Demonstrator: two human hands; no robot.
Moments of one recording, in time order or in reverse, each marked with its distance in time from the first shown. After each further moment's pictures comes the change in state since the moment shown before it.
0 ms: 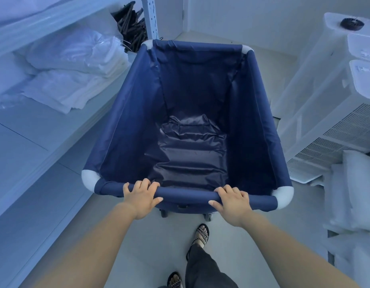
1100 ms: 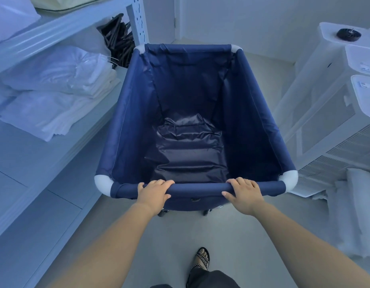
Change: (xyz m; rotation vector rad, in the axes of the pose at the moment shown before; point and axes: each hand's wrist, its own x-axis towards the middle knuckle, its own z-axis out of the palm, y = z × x) left_hand 0.128 0.036 -0.087 -0.091 0.104 0.072; right_hand 0.127 0.064 -0.080 0.003 0.043 0.086
